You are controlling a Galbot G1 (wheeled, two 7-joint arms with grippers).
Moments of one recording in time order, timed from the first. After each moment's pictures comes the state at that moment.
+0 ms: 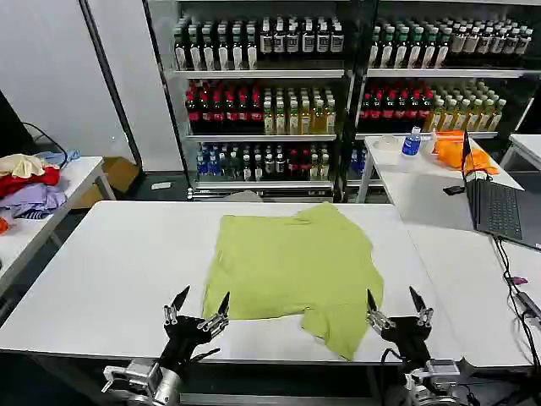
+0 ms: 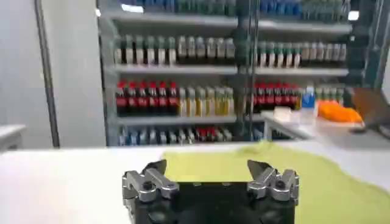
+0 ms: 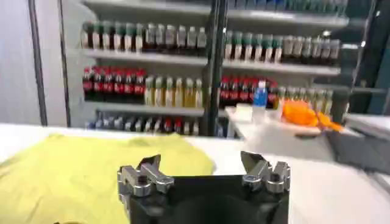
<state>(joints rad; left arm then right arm) 1.52 -1.20 -0.35 -2.26 -0.31 0.41 -0.19 -1.62 1.30 0.44 2.24 0.19 -0.42 0.23</state>
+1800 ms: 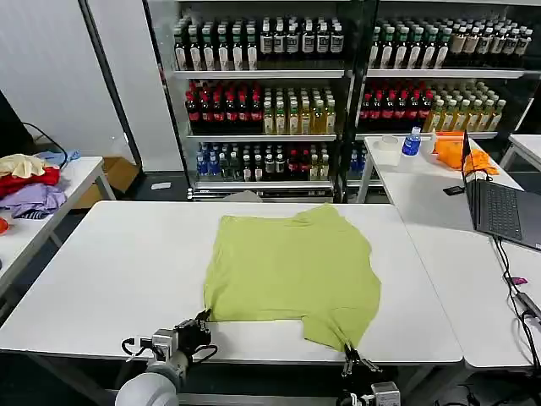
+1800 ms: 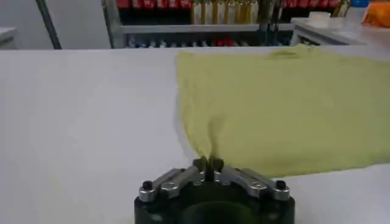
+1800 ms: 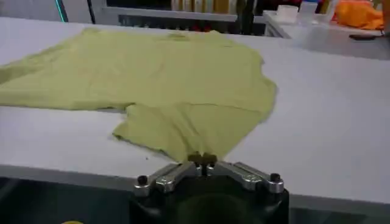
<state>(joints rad) 1.37 -1.14 -0.31 -2.03 -0.52 0.58 -0.27 -1.69 1.30 0.34 2.25 0.18 -0.51 0.25</state>
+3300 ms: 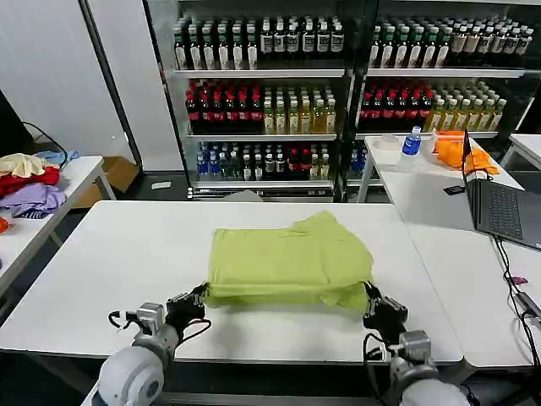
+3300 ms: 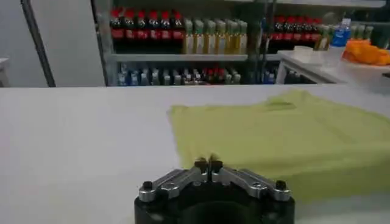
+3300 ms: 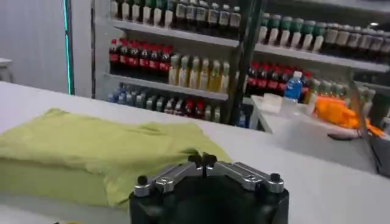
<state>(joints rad) 1.17 -1.06 -0.27 -1.97 -0.59 0.57 -0.27 -1.30 1.11 0.36 2.09 0.23 -0.43 0.19</state>
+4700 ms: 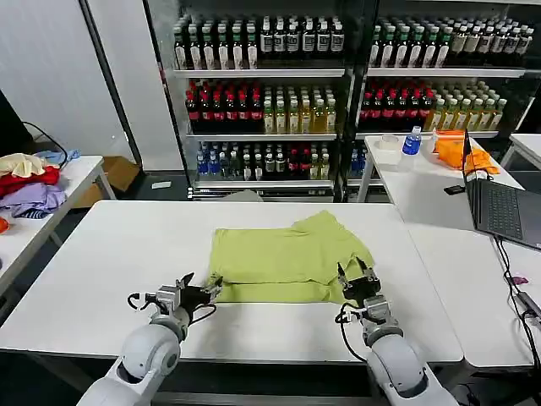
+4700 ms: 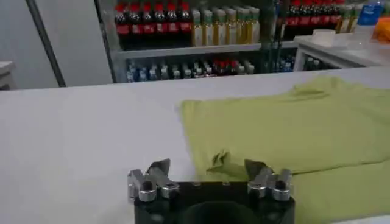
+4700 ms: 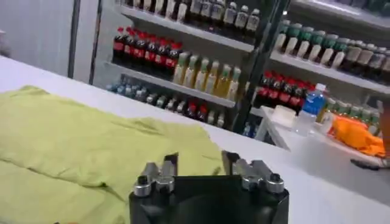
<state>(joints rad) 1.11 -1.09 -0.22 -1.85 -0.55 0.55 -0.27 -1.18 1.18 0.30 1.90 0.15 -0.38 0.19</state>
